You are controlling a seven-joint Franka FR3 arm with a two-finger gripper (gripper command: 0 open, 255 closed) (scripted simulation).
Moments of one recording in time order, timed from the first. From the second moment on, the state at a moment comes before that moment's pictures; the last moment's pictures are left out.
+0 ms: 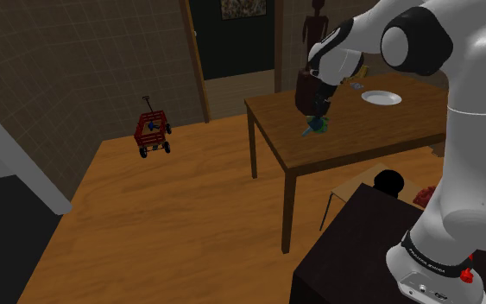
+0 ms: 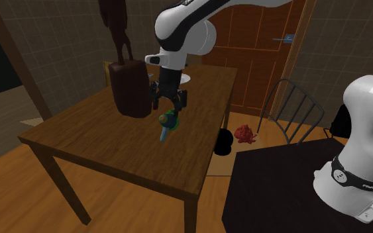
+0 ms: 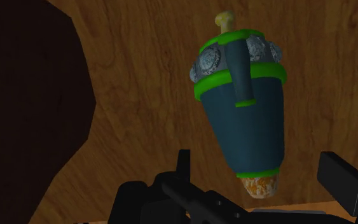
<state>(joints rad) 0.08 0.34 -0.74 -1.94 0.62 2.17 -1.79</state>
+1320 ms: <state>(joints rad) 0.07 0.36 -0.73 -1.94 0.65 2.19 -1.82</state>
